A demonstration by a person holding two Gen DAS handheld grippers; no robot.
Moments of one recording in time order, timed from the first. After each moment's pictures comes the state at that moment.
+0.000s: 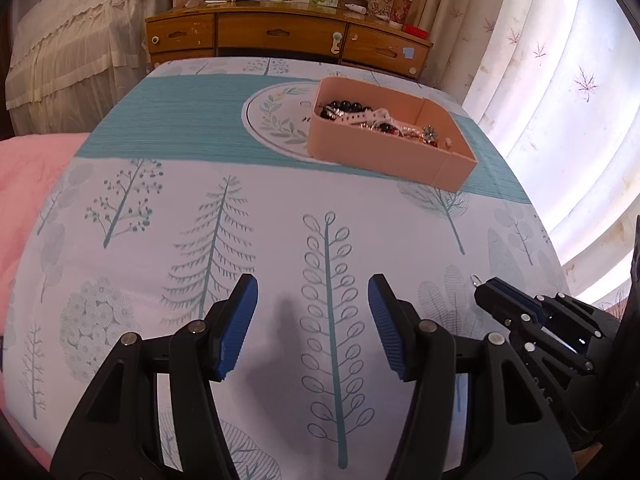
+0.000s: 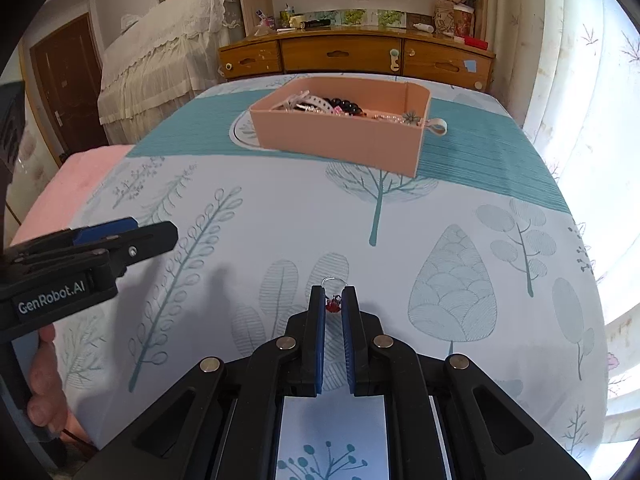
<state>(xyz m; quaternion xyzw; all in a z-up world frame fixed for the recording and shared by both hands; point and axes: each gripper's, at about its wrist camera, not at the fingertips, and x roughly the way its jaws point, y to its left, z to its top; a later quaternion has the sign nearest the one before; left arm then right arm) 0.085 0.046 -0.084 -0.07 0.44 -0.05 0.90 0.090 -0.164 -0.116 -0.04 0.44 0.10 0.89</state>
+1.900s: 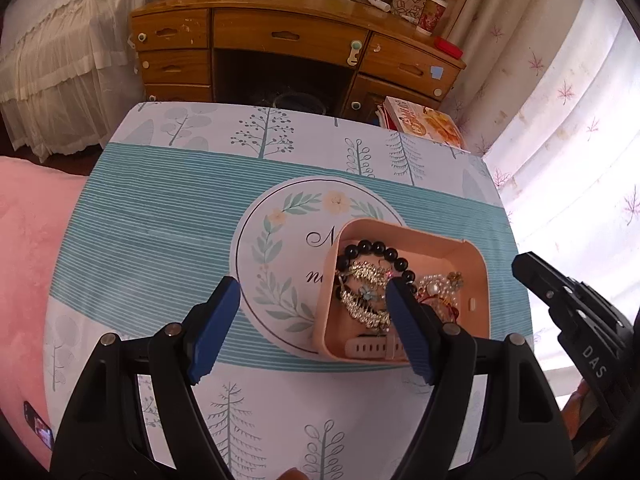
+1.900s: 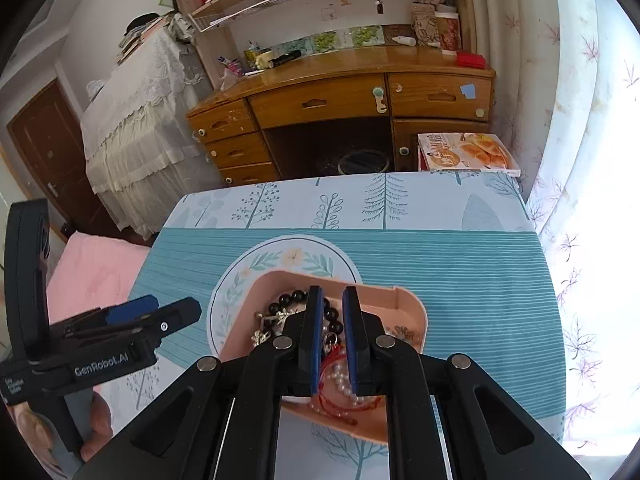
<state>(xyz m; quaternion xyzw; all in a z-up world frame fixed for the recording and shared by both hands) 0.297 0.068 -0.013 -0.10 0.49 -0.04 0.87 0.327 -0.174 -0.001 0.04 0.44 0.09 0.89</state>
